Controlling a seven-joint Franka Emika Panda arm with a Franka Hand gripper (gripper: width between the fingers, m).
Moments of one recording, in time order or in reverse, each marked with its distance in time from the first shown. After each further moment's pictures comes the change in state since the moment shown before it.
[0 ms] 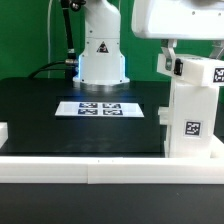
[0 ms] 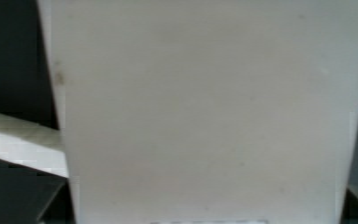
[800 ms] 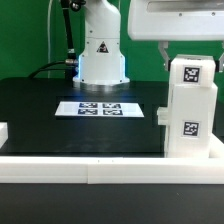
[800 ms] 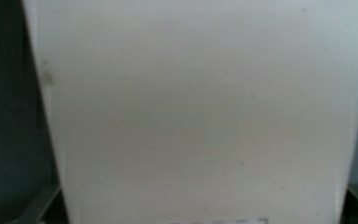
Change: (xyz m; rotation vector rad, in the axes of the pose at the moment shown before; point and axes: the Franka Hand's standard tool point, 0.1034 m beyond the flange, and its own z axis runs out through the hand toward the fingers) arm 0.003 0.001 0.002 0.049 0.052 0.628
